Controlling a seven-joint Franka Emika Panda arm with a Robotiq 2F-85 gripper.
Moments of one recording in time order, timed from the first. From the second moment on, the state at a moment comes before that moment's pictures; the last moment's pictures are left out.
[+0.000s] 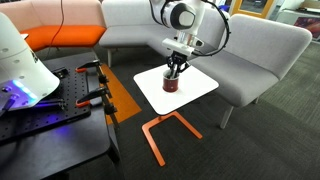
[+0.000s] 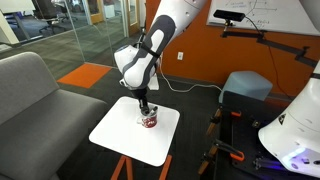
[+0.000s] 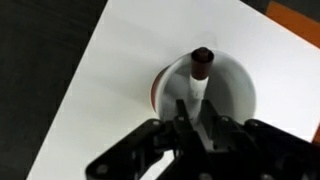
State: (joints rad) arm -0.06 0.87 0.03 -1.79 -0.14 2.38 -0.47
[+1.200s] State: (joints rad) arm -0.06 0.83 0.06 -1.76 -0.21 2.13 -0.47
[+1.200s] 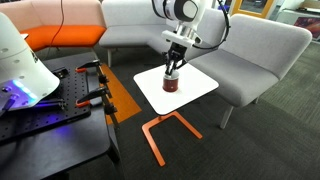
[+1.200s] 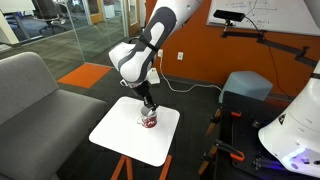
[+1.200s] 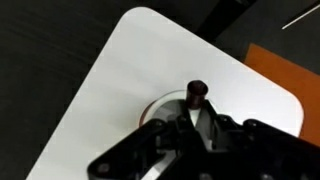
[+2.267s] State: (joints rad) arm -0.19 0.80 0.08 -1.81 -0.06 2.46 -0.52
